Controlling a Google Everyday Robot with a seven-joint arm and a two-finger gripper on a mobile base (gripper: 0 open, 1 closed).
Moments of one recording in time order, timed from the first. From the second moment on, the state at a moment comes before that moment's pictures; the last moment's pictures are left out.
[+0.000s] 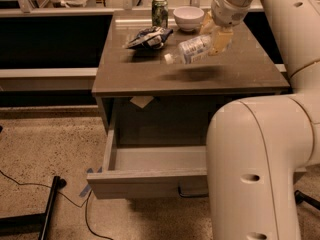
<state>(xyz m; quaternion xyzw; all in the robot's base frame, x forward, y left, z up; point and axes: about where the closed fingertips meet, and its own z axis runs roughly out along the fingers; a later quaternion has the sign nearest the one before) 0.735 -0.170 0.902 -0.79 0.59 -0.04 0.18</state>
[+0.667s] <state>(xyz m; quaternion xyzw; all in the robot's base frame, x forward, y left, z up) 0.749 -0.171 0.862 -0.77 0.60 0.00 0.22</state>
